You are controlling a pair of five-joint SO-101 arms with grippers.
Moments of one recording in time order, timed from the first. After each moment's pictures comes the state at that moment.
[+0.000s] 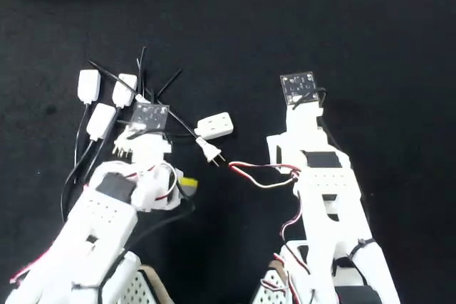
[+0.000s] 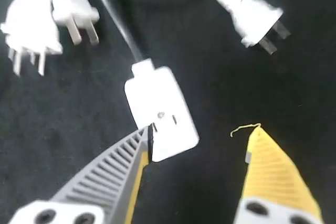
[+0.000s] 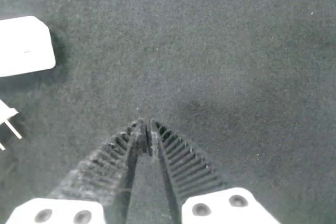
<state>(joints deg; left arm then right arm) 16.5 -46.9 67.5 57.5 12.4 -1.0 -34.5 64.6 37.3 6.6</state>
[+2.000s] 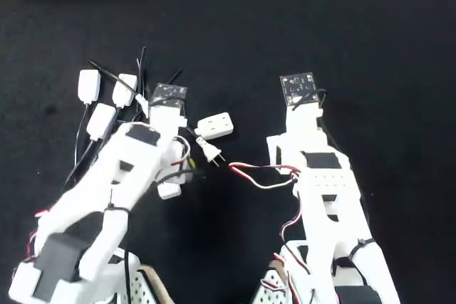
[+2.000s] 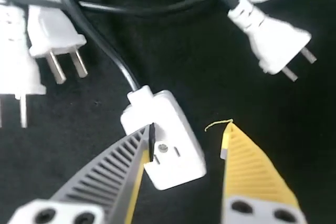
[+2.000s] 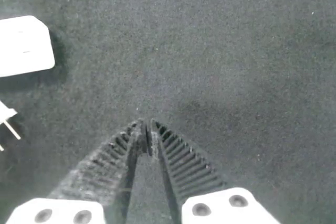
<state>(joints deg) 14.3 -8.4 47.3 58.7 6.5 -1.0 -34.5 65.3 36.4 6.6</state>
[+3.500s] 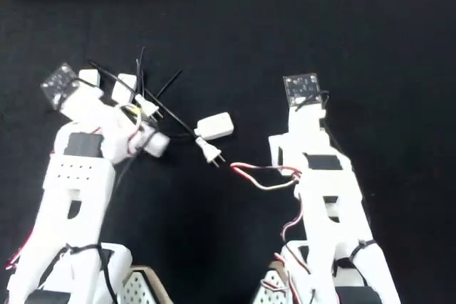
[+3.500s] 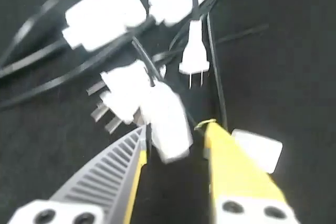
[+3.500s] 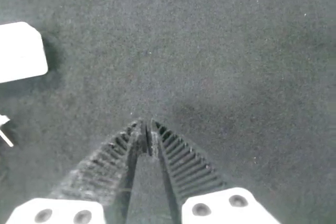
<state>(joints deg) 0.1 -37.8 48.4 56.1 44.1 0.0 -34.5 66.5 34.0 6.6</state>
